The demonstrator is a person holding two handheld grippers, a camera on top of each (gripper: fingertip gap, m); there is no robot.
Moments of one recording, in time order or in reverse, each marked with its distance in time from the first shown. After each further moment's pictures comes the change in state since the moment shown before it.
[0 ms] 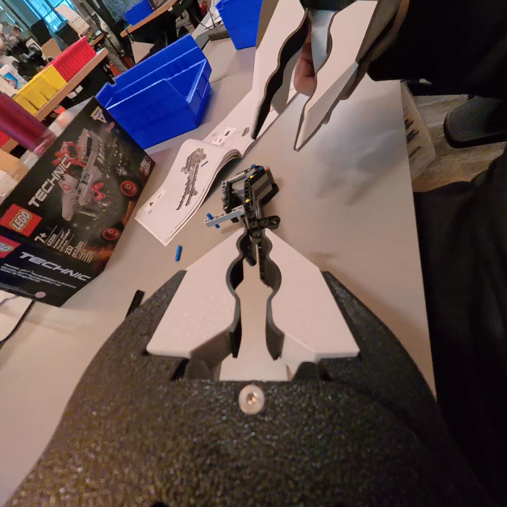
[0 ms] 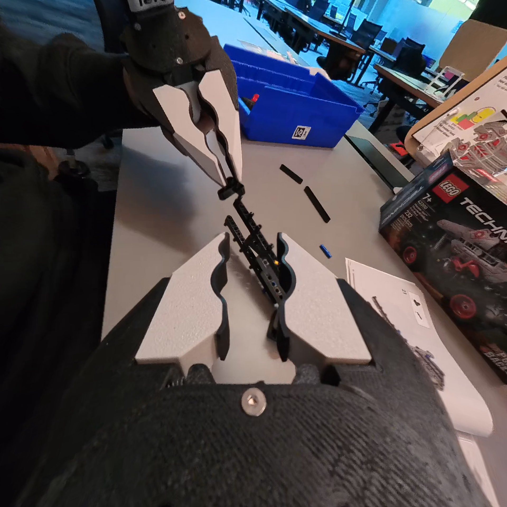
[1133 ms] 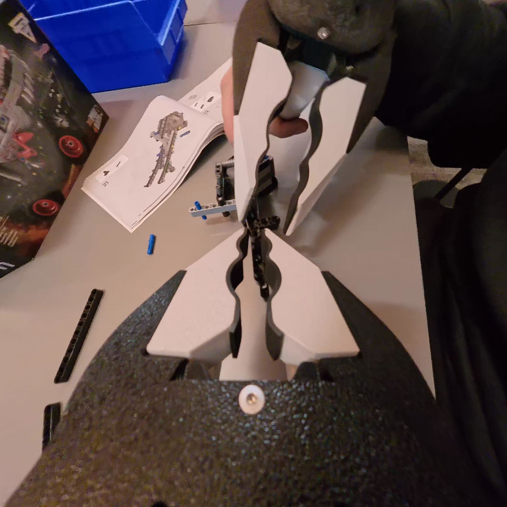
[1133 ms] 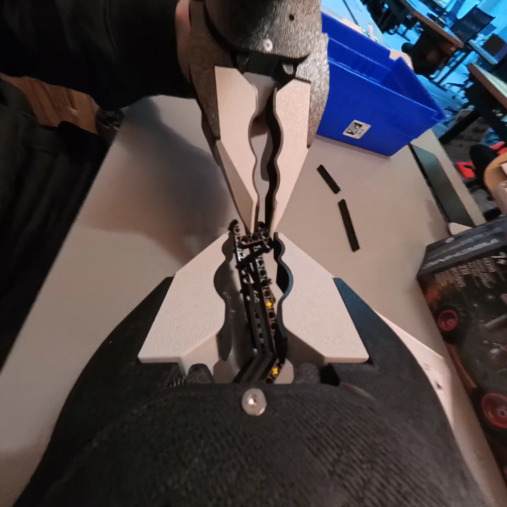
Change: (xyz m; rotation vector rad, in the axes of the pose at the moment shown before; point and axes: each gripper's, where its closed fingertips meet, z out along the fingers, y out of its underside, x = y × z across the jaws) left arm -0.013 0.012 0.032 -0.100 0.159 -0.192; right arm 0.000 0.011 0.065 -0.077 -0.214 -0.170
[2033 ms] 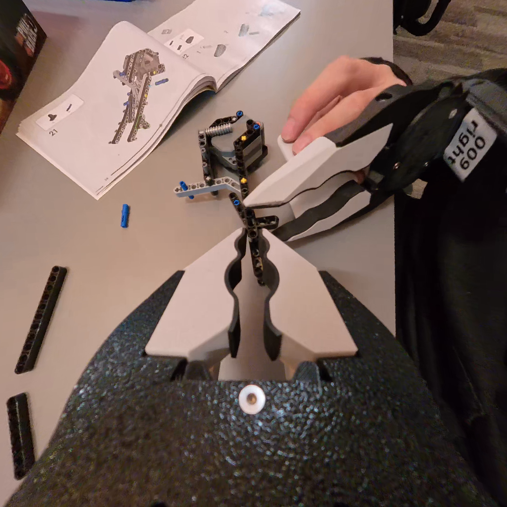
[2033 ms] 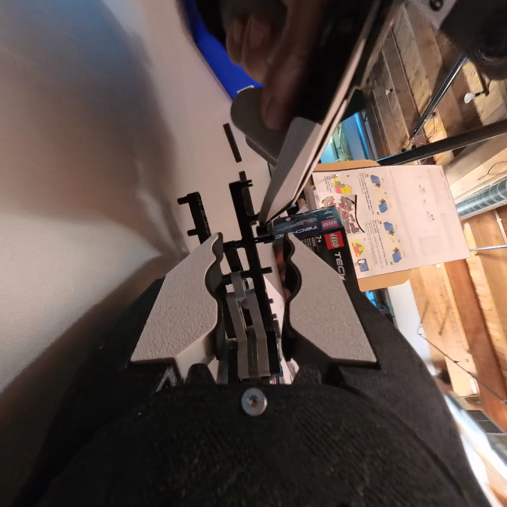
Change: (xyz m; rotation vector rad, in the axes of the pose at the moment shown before) left arm -0.002 0.014 -0.001 -0.145 0.133 -0.139; right arm 0.004 0.015 0.022 -0.252 0.693 -0.544
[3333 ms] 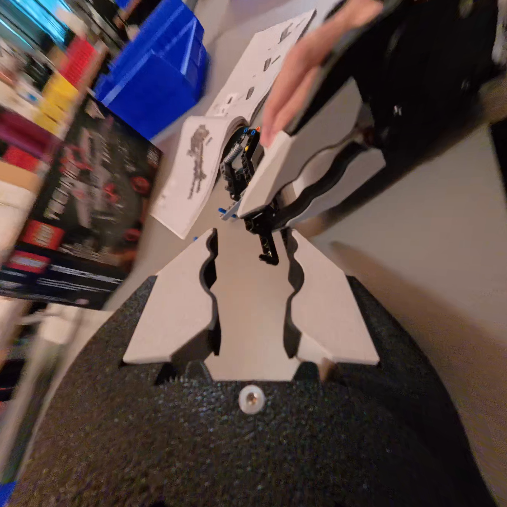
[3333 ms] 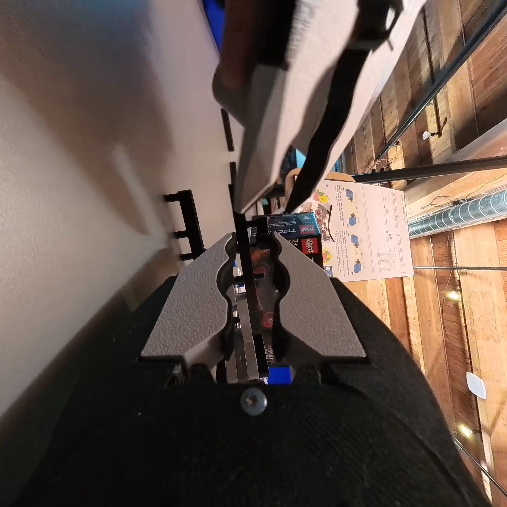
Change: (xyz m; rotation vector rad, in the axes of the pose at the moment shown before) left arm 0.001 0.003 -0.005 0.123 -0.382 0.490; right arm -0.001 -0.001 0.009 -0.033 0.069 -0.204
